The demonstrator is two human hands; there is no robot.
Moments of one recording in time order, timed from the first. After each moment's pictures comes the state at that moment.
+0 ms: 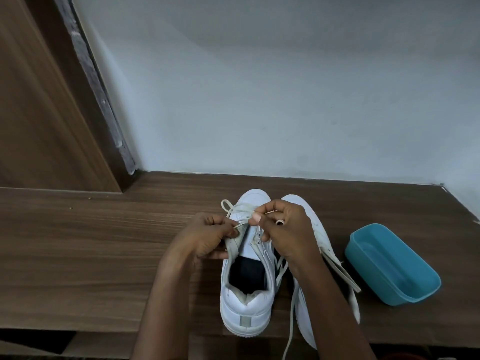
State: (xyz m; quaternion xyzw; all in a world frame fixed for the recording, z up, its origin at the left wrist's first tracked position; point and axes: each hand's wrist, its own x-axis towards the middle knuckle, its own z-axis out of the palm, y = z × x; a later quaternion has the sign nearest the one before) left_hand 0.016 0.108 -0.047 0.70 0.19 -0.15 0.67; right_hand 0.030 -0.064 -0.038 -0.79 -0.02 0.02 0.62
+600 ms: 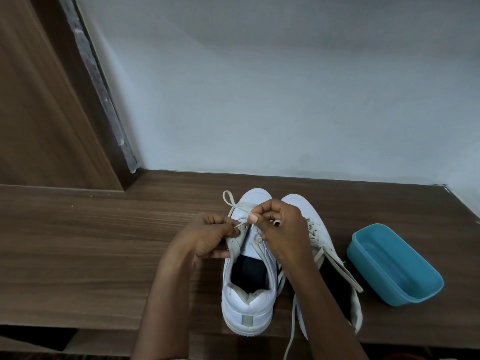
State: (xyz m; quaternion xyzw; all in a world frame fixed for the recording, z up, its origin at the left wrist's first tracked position) left_hand 0.015 0.111 -0.049 0.68 0.19 -0.16 0.69; right_hand 0.031 -0.053 -0.050 -0.82 -0.05 -0.04 0.57
